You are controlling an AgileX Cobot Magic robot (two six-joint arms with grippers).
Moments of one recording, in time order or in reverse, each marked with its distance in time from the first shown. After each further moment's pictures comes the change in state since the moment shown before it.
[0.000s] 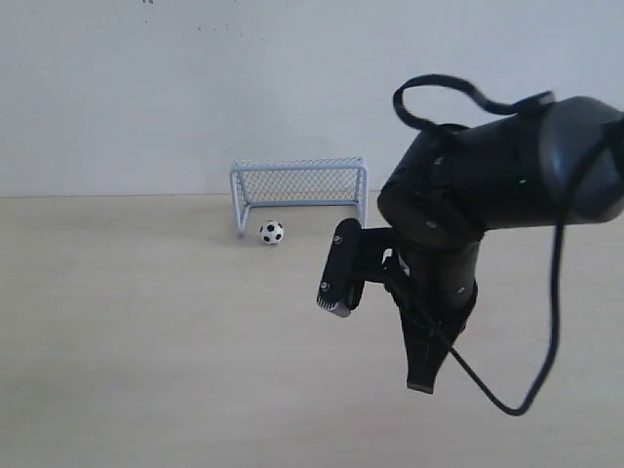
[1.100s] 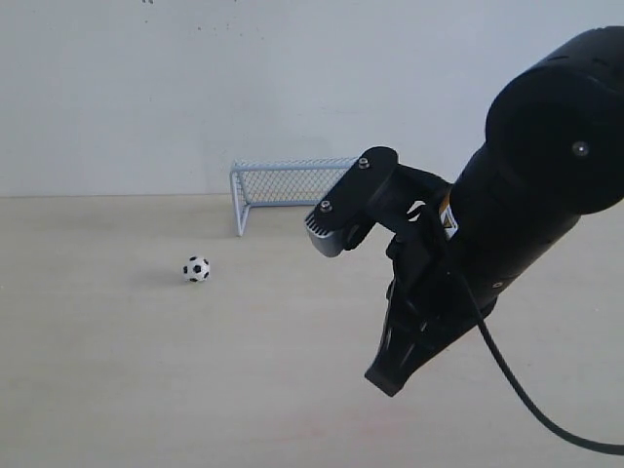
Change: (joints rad) left arm 0.000 0.000 0.000 0.000 0.000 0.000; right arm 0.050 -0.331 0.120 0.347 -0.037 0.096
